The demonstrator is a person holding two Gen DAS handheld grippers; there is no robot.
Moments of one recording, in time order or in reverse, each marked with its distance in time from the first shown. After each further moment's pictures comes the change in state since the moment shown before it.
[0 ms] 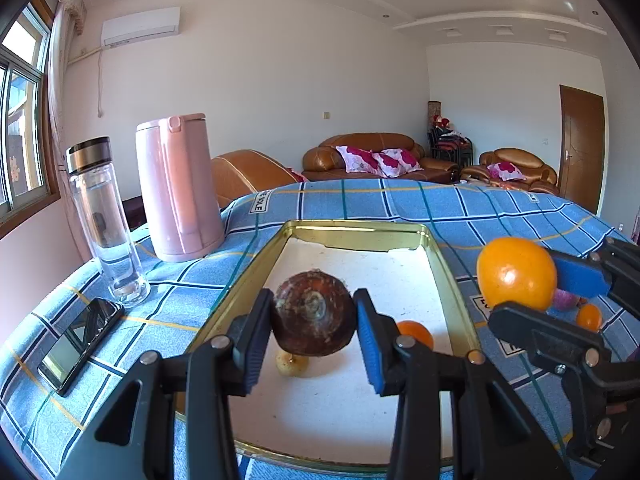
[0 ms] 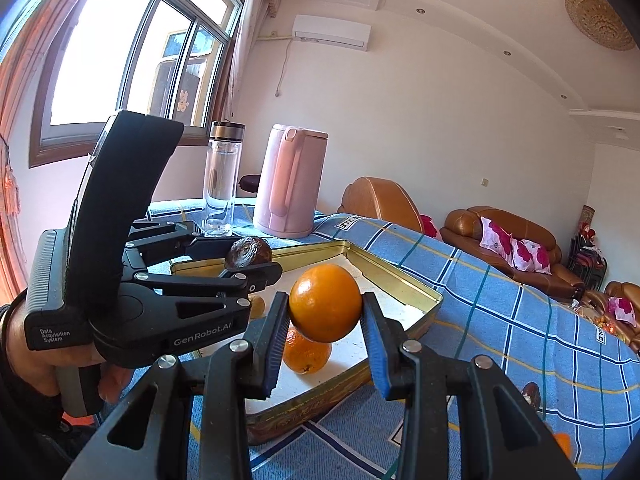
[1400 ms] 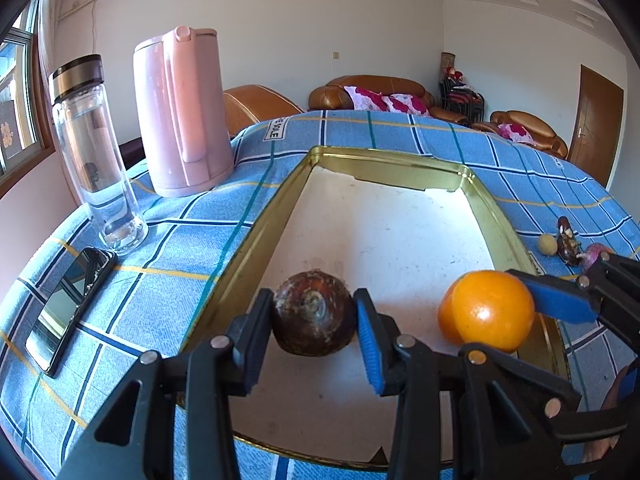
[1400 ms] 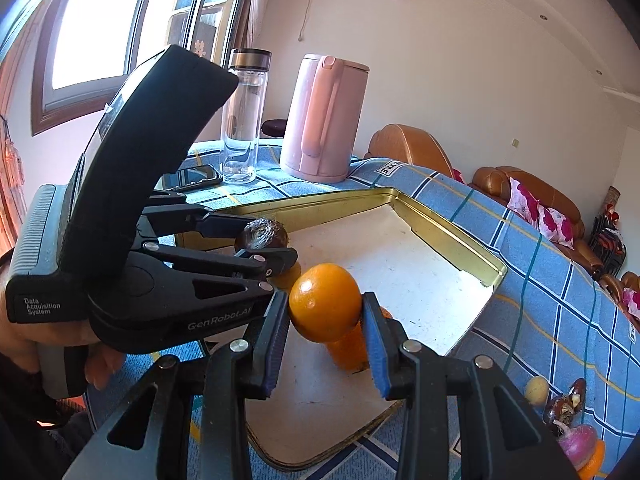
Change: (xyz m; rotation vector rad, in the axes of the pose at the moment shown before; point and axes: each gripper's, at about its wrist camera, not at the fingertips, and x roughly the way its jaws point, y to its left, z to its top) left arm 0.047 0.033 -0.015 -0.033 0.242 -0.006; right arm 0.071 0.028 0.000 -0.036 0.219 0.084
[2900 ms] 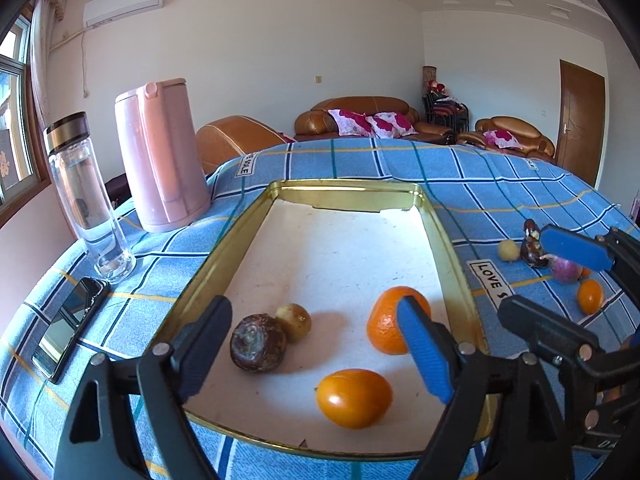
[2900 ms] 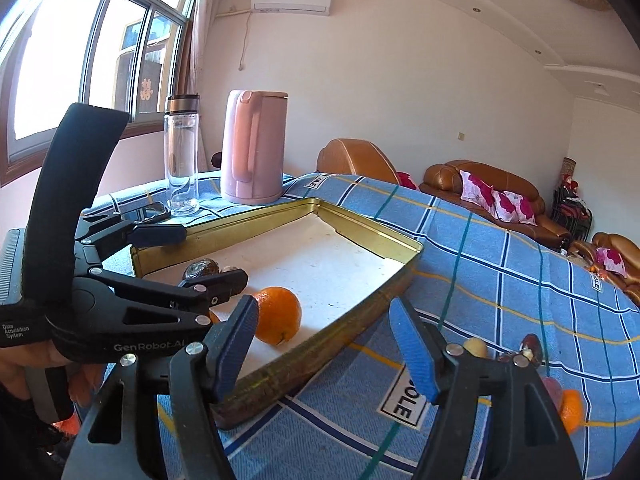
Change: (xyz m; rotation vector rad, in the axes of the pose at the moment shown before) left arm -0.032 -0.046 0.000 0.073 -0.108 -0.018; right arm -0.051 -0.049 -0.025 0.171 -0.096 -0.151
